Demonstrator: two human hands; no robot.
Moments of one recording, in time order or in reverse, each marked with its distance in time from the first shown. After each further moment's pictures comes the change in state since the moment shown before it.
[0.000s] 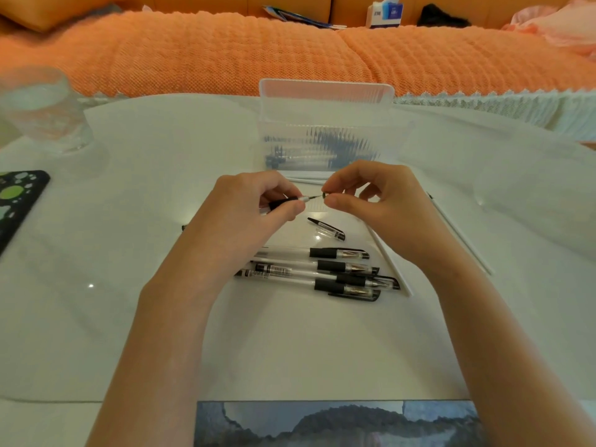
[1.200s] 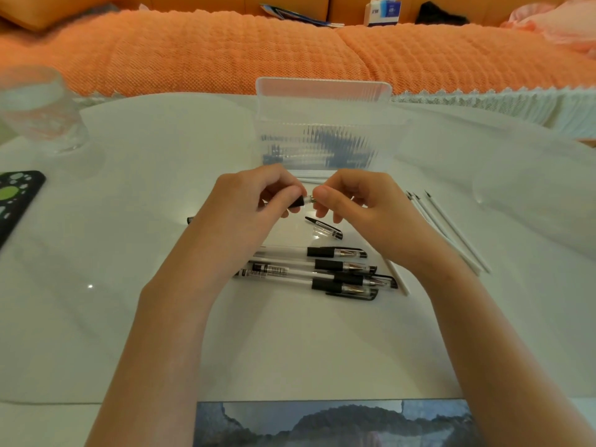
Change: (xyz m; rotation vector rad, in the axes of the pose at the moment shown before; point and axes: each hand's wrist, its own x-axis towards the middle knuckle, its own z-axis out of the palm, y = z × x) left_hand 0.000 0.006 0.002 -0.024 0.014 0.071; right_hand -0.002 -0.002 0.008 0.008 -0.105 0.035
